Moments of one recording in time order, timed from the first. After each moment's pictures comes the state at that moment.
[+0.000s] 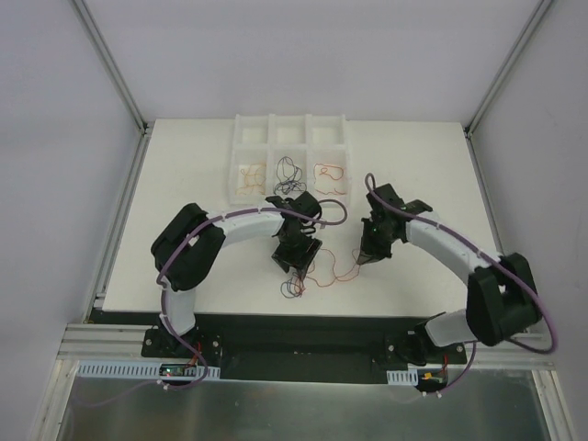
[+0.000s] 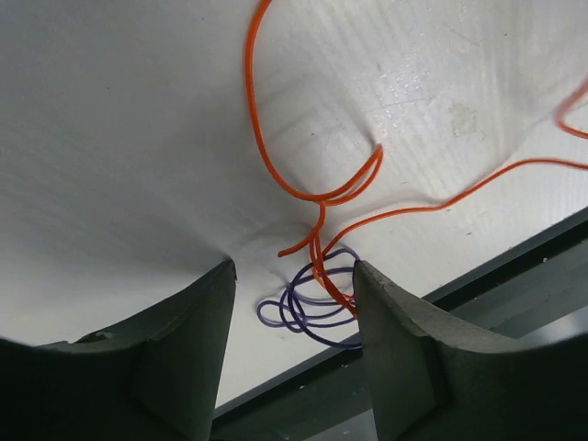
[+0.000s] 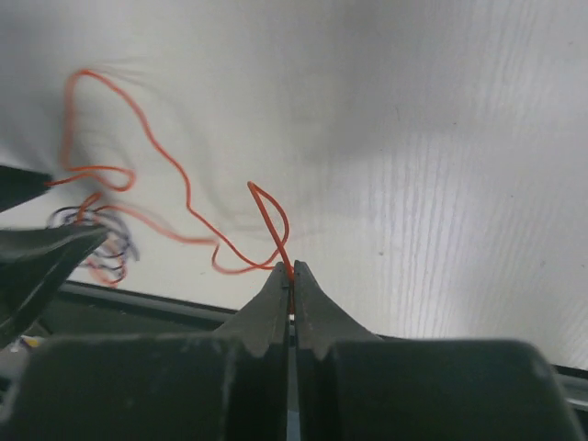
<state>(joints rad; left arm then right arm) -0.82 1.92 1.28 -0.78 0.28 -0.30 0.47 1.48 0.90 -0.78 -0.18 0.59</state>
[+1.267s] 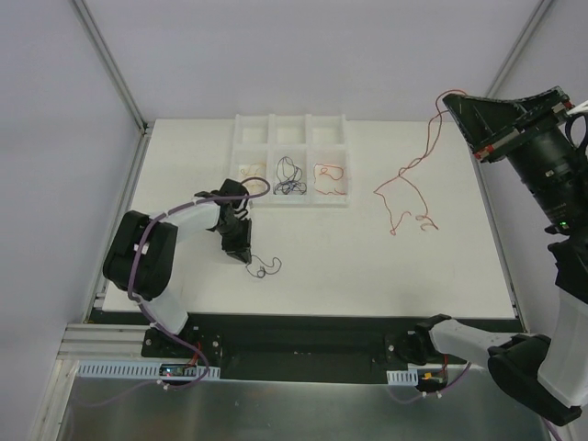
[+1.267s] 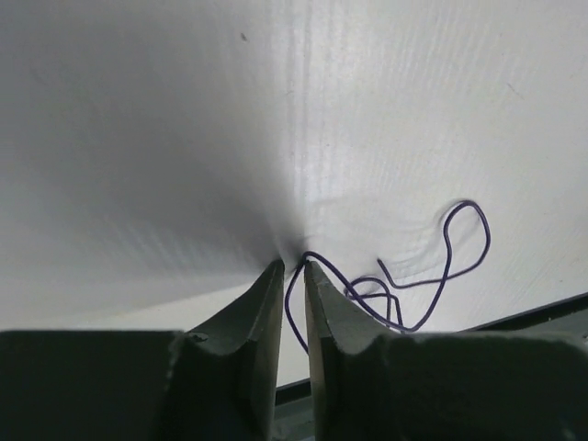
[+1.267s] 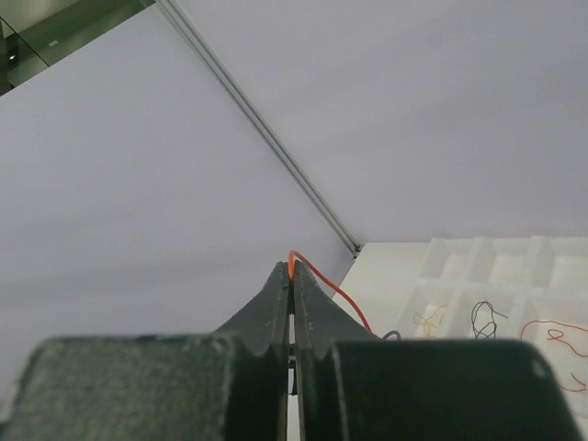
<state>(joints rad) -0.36 1.68 0.95 -0.68 0.27 -0.38 0.44 1.15 2.20 -0.79 -0.10 0.65</state>
